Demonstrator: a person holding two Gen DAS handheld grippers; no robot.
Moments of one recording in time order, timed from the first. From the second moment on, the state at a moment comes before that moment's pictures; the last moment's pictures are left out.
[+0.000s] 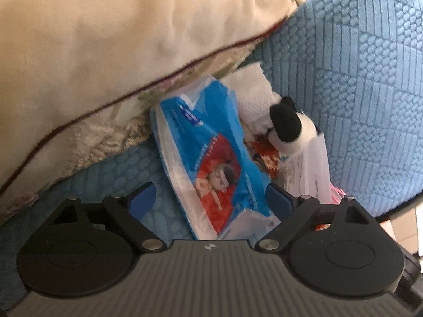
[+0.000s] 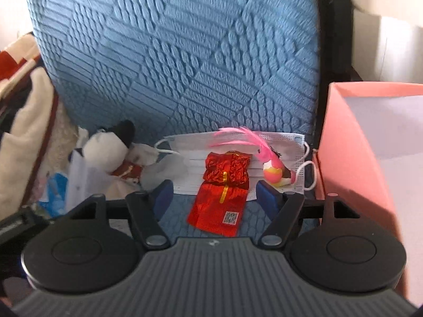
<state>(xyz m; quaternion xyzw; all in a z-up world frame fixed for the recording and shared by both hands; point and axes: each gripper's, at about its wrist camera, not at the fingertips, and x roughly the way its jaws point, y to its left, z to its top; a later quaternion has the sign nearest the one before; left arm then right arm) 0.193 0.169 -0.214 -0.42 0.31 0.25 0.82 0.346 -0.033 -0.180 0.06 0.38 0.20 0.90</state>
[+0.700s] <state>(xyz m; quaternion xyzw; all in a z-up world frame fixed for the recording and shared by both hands) 0.211 0.158 -0.215 -0.35 0.33 0.26 0.84 0.391 0.002 -0.215 0.01 0.41 0.16 0.90</state>
